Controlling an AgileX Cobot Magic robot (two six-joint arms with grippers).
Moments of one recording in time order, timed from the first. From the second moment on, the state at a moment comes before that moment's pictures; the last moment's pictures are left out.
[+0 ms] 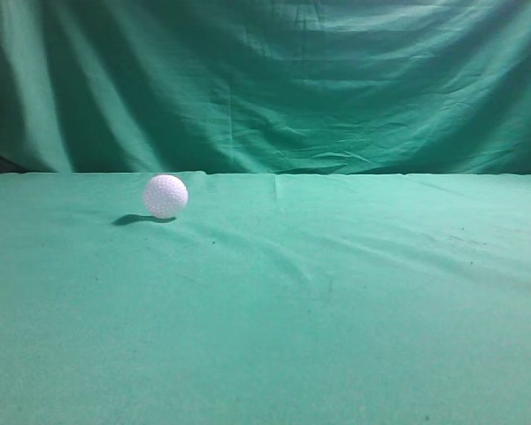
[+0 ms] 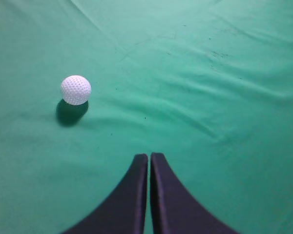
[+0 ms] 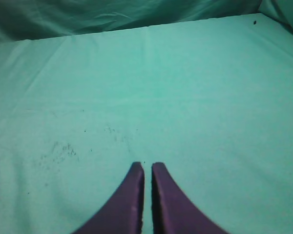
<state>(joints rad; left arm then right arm) -0.29 1.01 -0.68 -0.79 0.60 0.88 0.13 -0.01 0.03 -0.05 0.39 0.12</state>
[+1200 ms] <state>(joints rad) -0.45 1.88 -1.33 -0.19 0.72 0.25 0.13 -0.01 0.03 -0.05 0.39 0.12</state>
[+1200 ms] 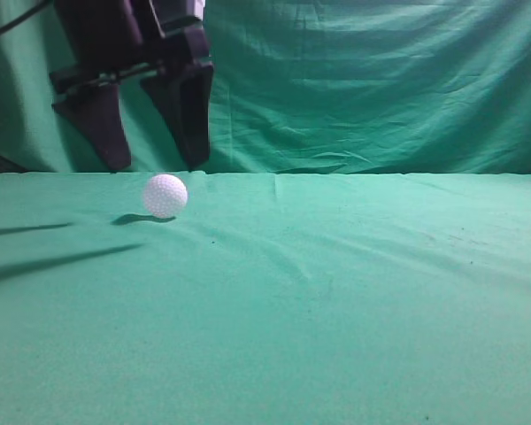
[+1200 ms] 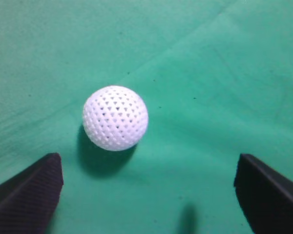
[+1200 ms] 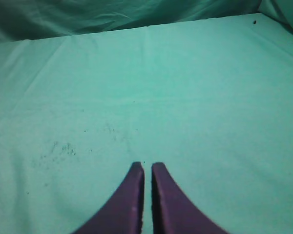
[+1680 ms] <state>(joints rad) -0.45 2.03 -1.47 -0.10 0.70 0.21 0.13 -0.01 0.03 -0.05 0.39 0.12</state>
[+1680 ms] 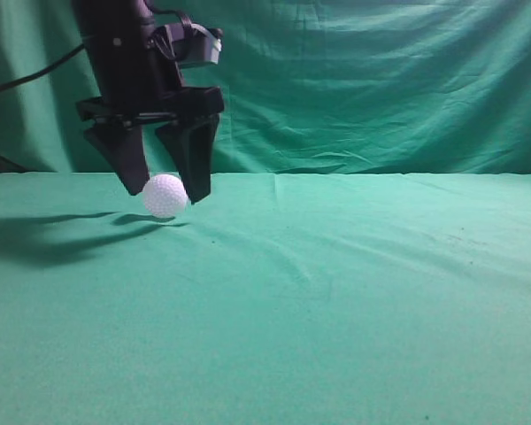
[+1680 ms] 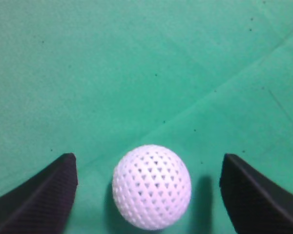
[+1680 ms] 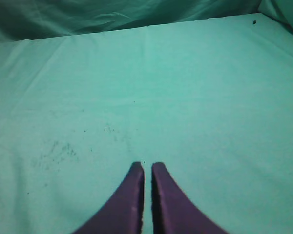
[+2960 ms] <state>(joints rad) -0.29 1.82 -1.51 0.07 1.02 0.06 0.13 -0.01 0.03 -0.05 0.39 0.12</state>
